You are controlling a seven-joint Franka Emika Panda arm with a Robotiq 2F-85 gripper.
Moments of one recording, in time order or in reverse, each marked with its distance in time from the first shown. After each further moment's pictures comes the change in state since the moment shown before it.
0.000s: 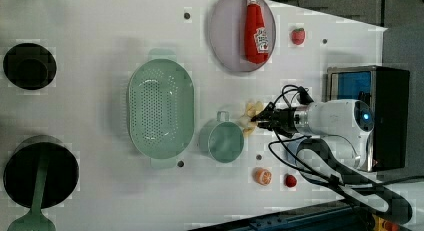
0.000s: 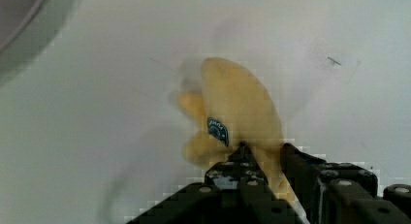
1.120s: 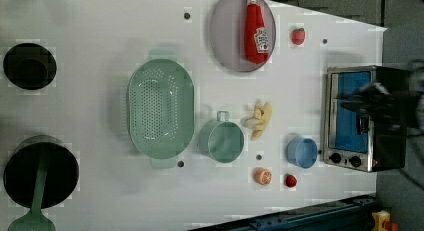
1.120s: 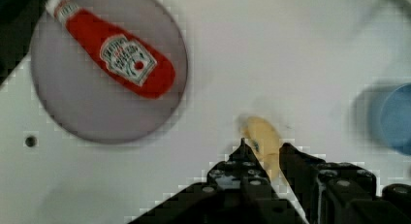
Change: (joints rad) arm -0.011 -0.524 -0.033 0.252 -0.020 -0.598 0.008
